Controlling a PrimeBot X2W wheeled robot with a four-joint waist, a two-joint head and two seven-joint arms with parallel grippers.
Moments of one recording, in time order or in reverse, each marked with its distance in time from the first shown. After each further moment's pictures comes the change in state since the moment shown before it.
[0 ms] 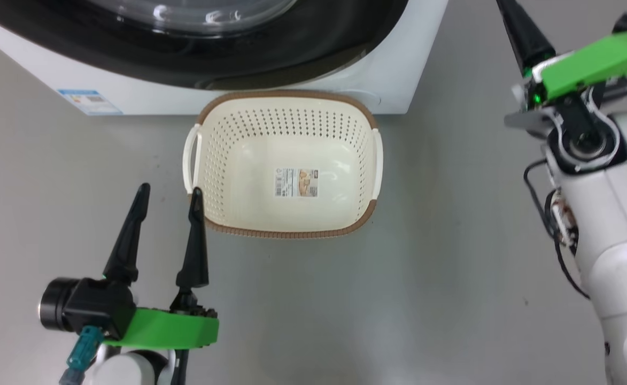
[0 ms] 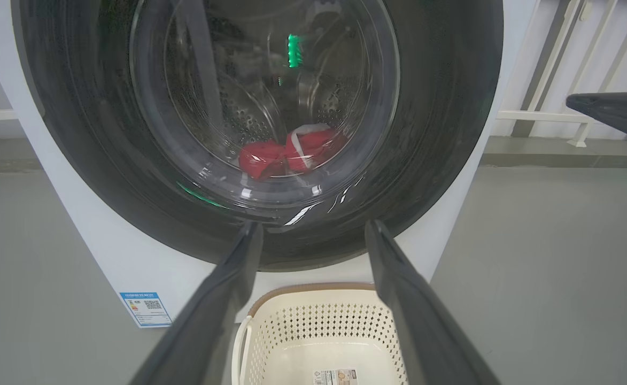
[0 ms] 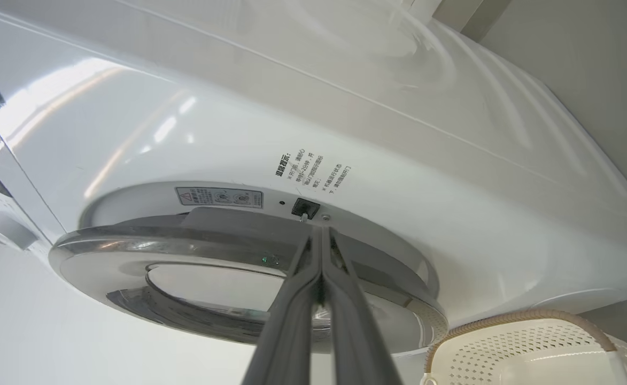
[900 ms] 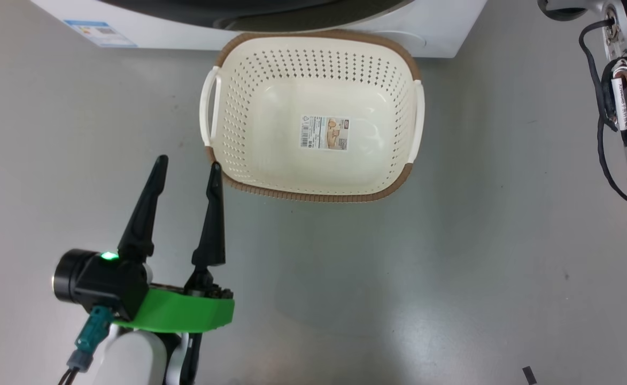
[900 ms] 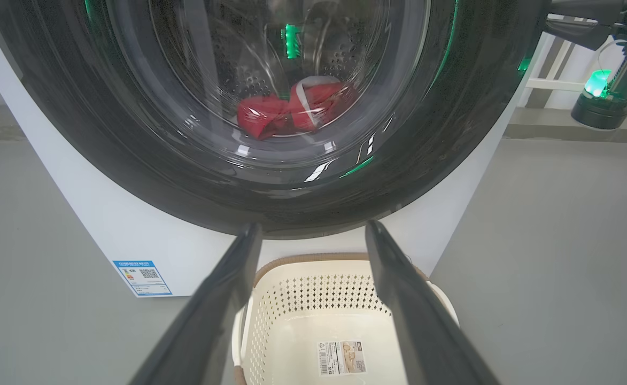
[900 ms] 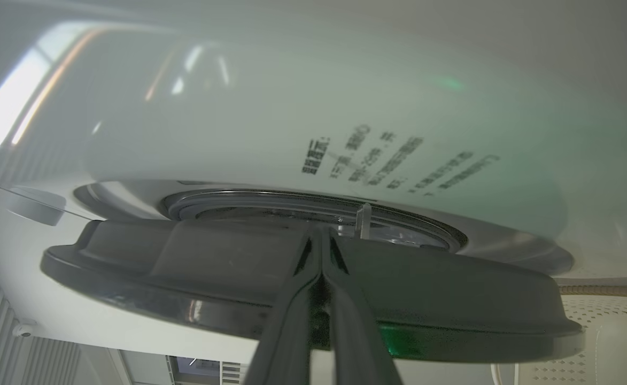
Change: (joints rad) left arm -0.081 -0.002 -0.057 -0.001 -0.027 0.003 -0.004; right arm -0.362 -0.034 0.000 0.128 0.165 0.000 0.404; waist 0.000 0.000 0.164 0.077
